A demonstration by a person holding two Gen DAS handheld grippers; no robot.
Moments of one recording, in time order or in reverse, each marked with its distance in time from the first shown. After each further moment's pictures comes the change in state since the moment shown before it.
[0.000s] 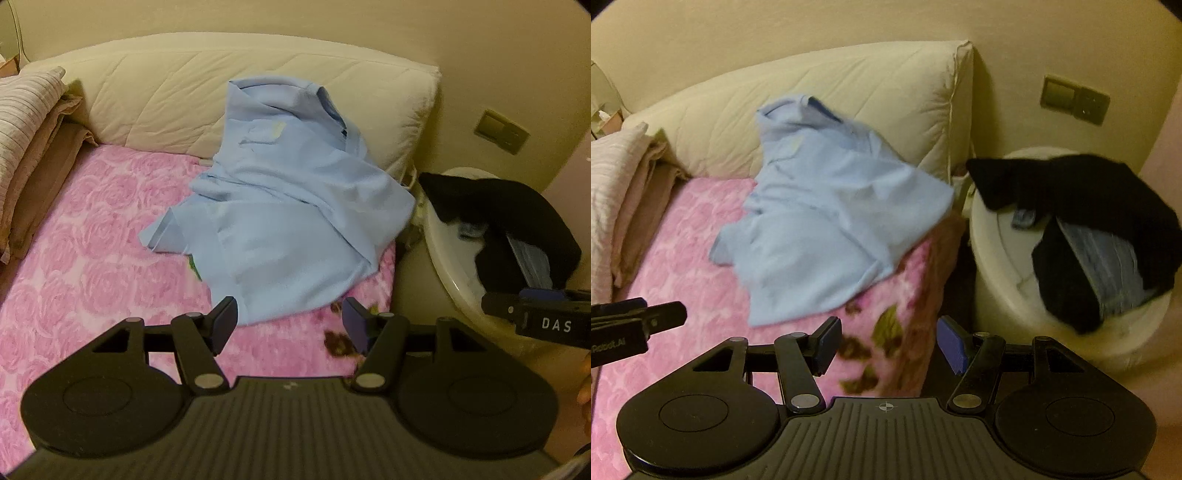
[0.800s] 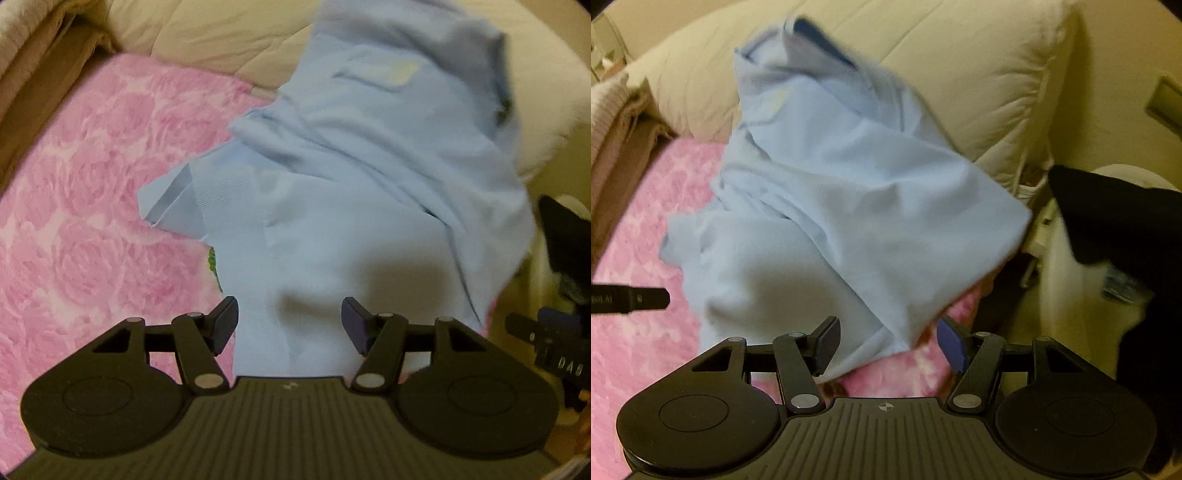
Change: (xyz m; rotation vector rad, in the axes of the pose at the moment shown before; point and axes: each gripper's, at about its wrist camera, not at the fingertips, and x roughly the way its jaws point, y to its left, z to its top) left arm 0.211 0.082 0.057 -0.188 0.226 0.062; right arm 0.213 0.003 0.072 -0.158 0.113 0.042
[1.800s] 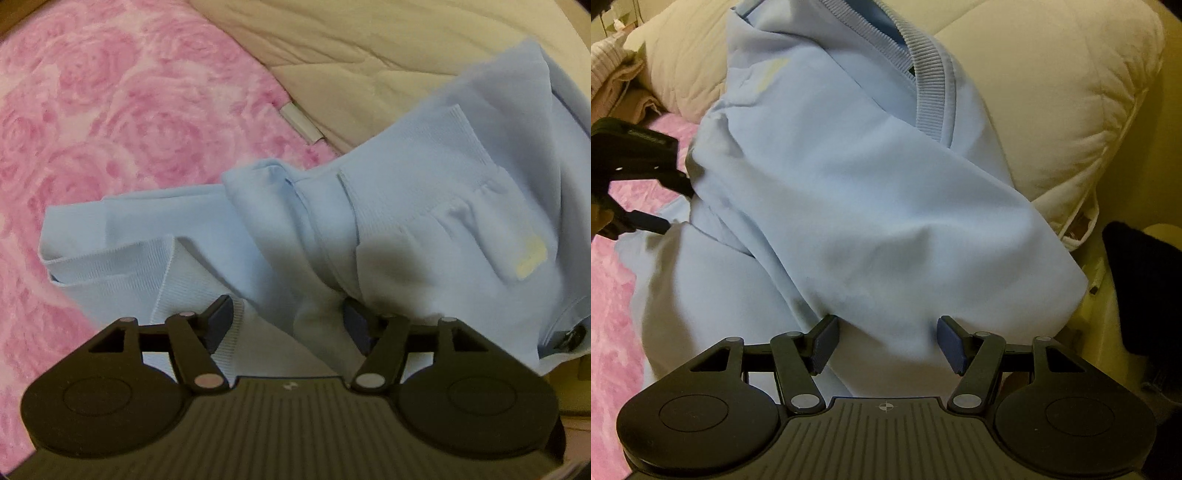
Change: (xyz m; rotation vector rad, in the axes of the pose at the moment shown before) left arm 0.124 0.048 0.106 -0.378 0.027 -0.205; right arm 0.086 0.009 0.035 -0.129 -0.034 -0.058
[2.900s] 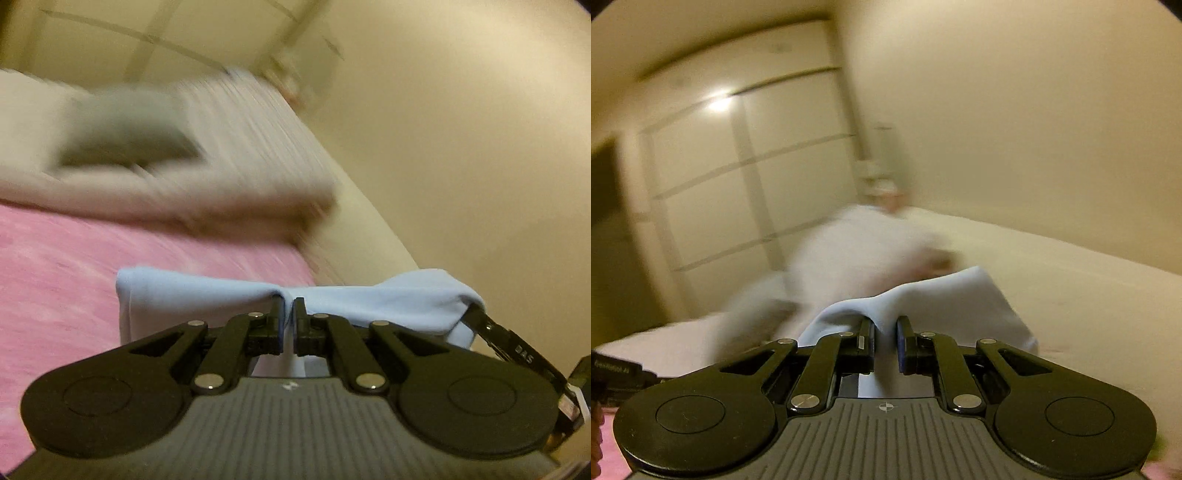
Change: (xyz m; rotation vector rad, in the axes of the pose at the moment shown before) left arm -0.503 0.225 -0.345 -0.332 -0.869 -0.054; right arm -0.316 0.228 0.008 -0.300 -0.650 0.731
